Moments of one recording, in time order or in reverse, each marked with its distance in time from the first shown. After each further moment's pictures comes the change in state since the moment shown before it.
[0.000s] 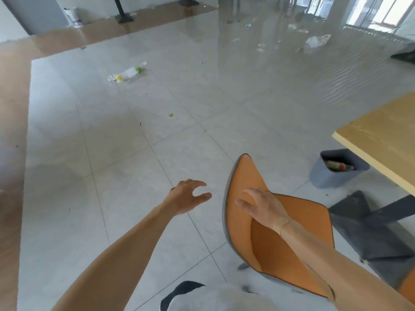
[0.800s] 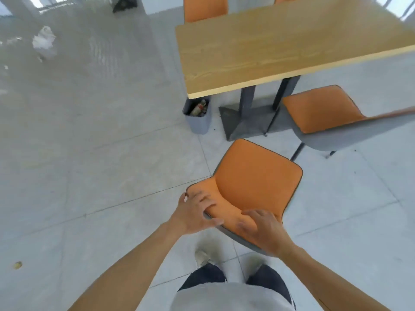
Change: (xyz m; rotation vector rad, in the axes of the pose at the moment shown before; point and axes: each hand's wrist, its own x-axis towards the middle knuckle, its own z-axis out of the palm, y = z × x) left_hand 0.280 0.076 0.022 0.687 -0.723 1.164; right_hand 0.061 -0.061 0.103 0.453 0.430 1.138
